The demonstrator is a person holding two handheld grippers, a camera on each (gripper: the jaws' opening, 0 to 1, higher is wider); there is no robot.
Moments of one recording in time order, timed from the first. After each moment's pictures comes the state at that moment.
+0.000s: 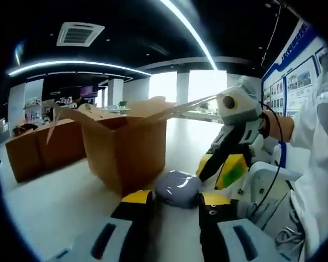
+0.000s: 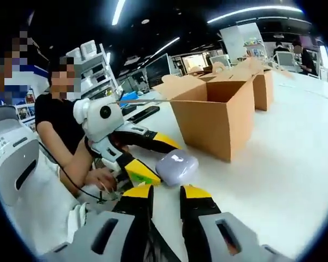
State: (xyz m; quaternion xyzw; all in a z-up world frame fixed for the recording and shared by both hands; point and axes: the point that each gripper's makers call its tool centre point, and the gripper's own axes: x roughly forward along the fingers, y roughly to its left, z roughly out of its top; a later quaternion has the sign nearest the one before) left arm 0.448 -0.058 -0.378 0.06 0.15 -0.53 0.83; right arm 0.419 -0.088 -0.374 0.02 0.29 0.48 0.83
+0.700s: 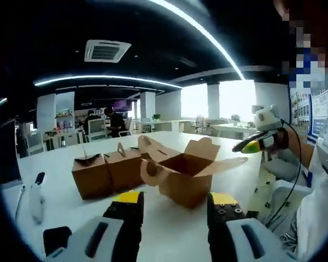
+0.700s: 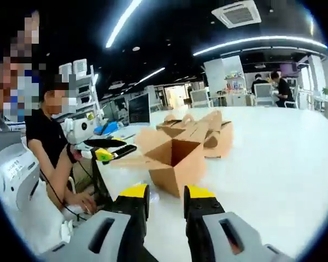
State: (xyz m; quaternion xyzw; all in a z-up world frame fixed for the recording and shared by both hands) left arm 0.474 0.051 -0.276 0.05 0.10 -0.40 0.91; right arm 0.454 -0.171 -0.264 0.01 0.12 0.37 0.92
